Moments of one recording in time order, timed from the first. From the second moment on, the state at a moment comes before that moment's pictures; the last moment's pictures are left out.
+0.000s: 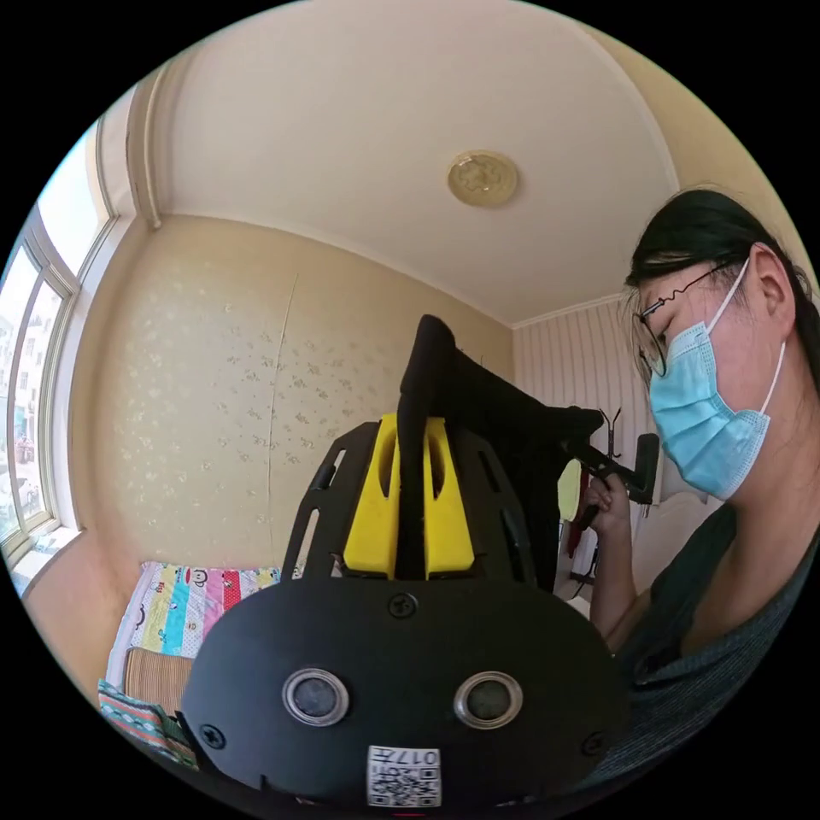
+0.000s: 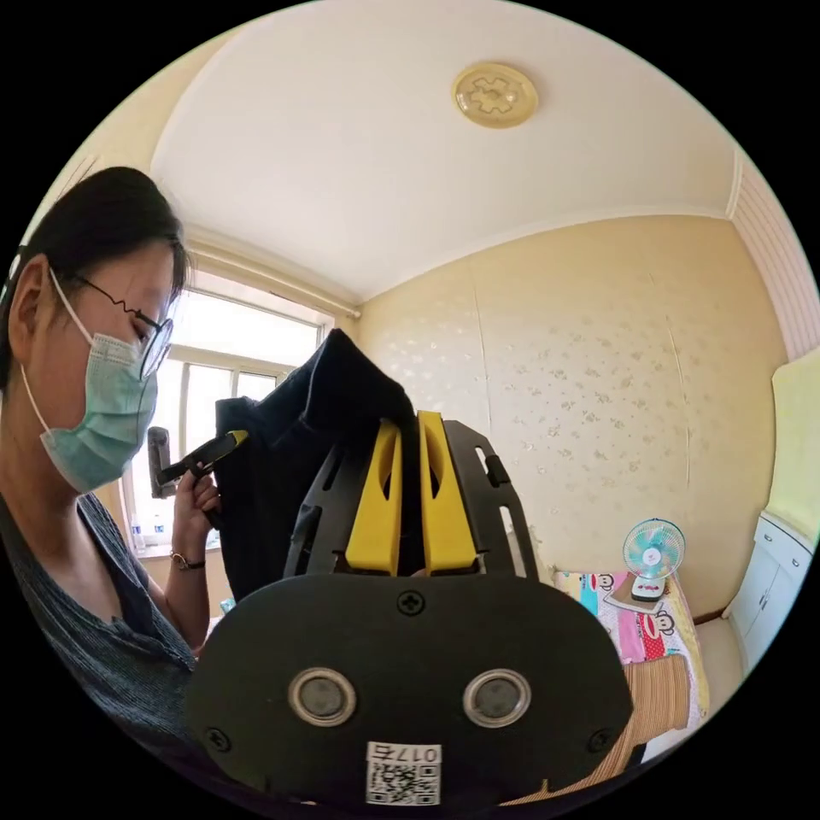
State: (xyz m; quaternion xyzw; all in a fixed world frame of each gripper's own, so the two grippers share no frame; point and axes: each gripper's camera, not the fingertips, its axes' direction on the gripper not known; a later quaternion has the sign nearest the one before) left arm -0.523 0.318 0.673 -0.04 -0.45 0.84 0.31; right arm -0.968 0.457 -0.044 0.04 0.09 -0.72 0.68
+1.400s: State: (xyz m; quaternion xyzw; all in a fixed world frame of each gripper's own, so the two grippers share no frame) left arm -0.391 -0.428 0.072 0.06 -0.91 0.19 0.36; right arm -0.173 0.121 0.184 -0.47 0.43 -0.18 0.75
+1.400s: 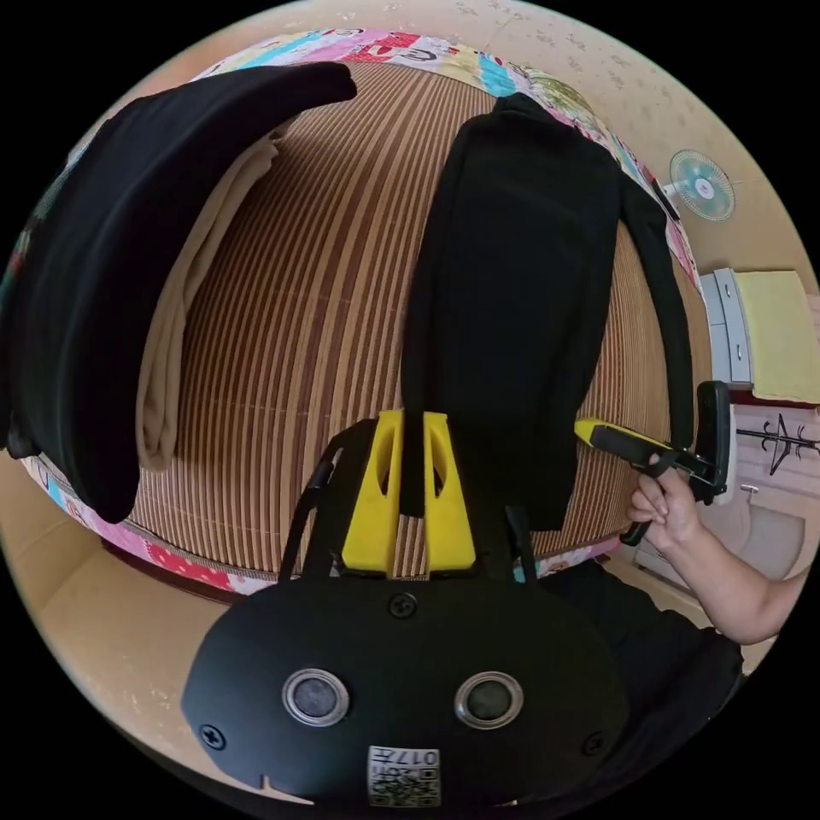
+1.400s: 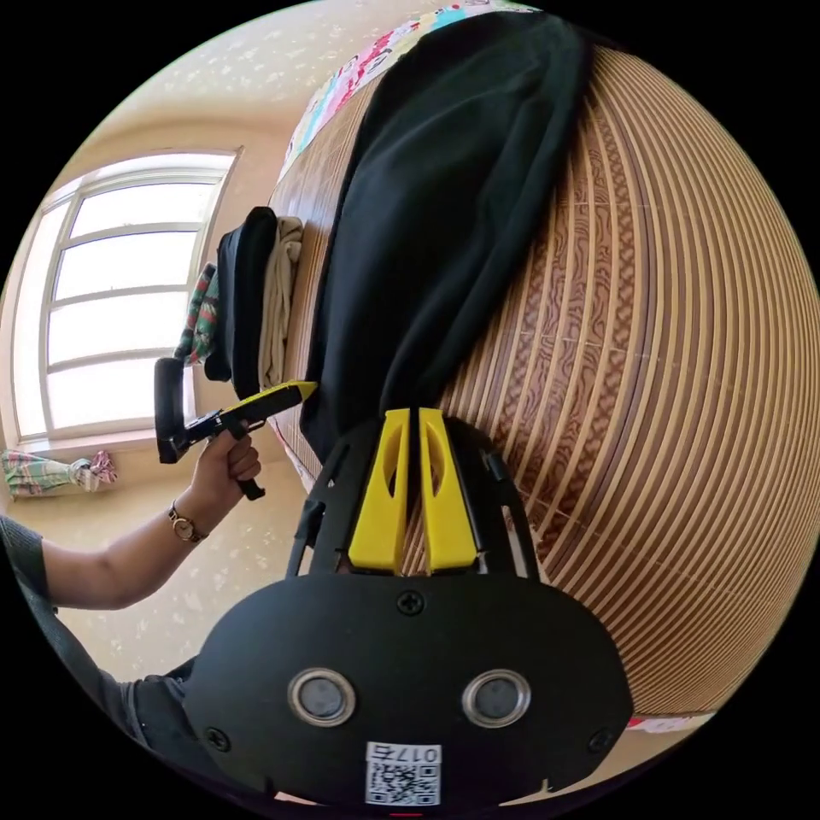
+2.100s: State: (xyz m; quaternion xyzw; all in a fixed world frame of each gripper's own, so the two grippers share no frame) left arm -0.363 -0.410 0.103 0.01 -0.90 0.21 0.39; right arm -0.258 -0.056 -0.073 -0.36 0.68 -0.22 0.60
